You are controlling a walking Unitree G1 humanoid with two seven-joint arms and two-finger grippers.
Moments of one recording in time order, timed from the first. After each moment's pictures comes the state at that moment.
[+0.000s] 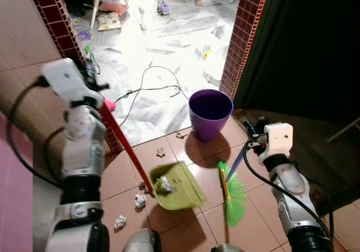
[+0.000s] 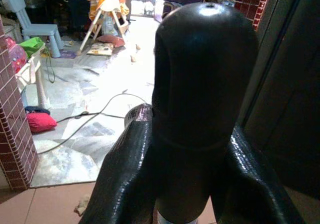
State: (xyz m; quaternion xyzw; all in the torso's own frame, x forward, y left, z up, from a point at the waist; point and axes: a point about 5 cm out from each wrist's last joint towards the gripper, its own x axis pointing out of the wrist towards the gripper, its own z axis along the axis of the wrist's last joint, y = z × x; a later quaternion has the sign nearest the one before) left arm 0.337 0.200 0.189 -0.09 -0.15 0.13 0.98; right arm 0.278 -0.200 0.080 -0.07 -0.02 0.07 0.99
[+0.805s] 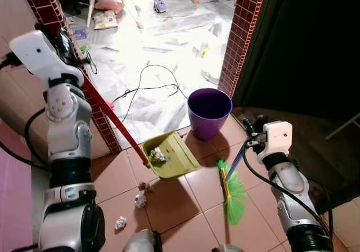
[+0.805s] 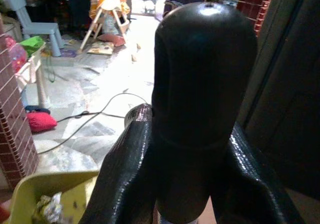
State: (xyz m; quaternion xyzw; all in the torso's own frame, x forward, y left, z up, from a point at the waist) left arm 0.347 0.216 0.236 -0.10 -0.21 0.15 0.96; right arm 0.280 -0.196 0.082 -0.07 -0.02 0.08 0.99
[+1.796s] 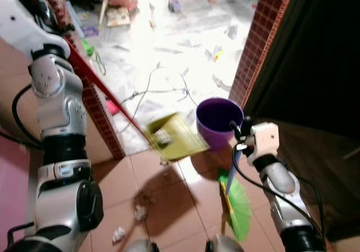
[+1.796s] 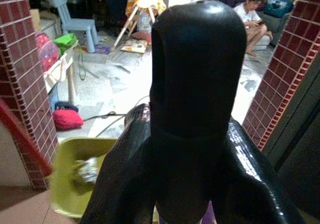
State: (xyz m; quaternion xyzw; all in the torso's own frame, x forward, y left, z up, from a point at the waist) left arm 0.358 0.223 0.277 -0.12 -0.27 0.16 0.94; right arm 0.279 -0.179 0.080 -0.07 -0.02 0.12 0.99
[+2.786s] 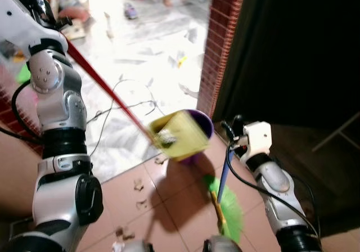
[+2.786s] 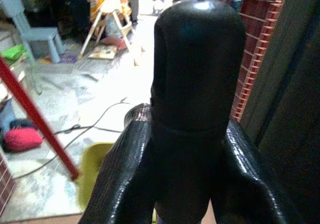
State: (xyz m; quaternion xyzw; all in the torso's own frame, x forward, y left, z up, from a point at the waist) left arm 0.363 0.221 0.284 -0.13 -0.29 0.16 0.94; right arm 0.279 -0.164 0.084 -0.06 -0.03 0.16 0.98
